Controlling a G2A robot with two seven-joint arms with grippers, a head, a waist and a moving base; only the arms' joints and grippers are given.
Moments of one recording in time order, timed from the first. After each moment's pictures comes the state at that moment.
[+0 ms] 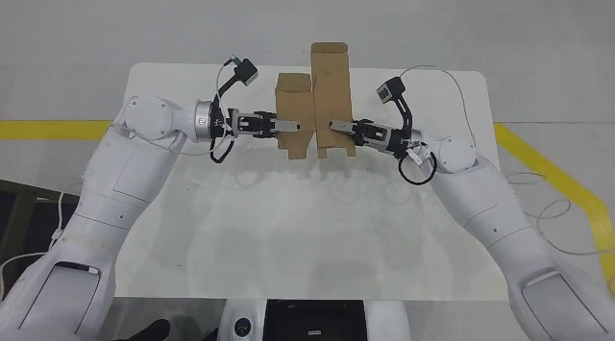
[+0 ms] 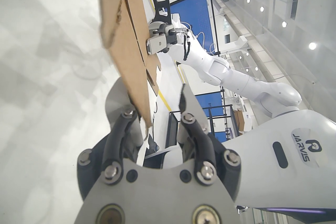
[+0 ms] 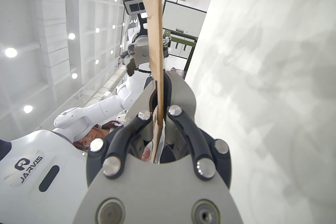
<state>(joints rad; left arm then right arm) 0.67 -1.06 -1.02 -1.22 -0.39 -0.40 -1.25 -0.68 -1.17 0.81 -0.99 0.66 -0.61 0.98</state>
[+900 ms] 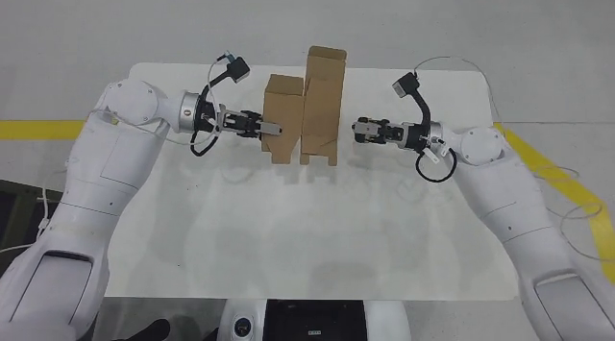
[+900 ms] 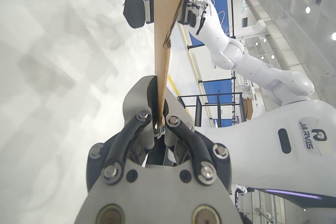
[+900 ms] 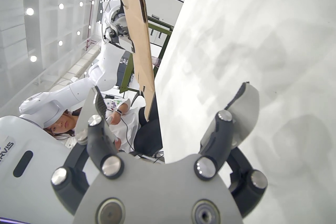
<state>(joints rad) 0.59 -1.04 -1.03 -1.15 -0.35 -0.38 -1.45 -0.69 -1.13 0.96 -1.02 0.42 -0.61 1.10</state>
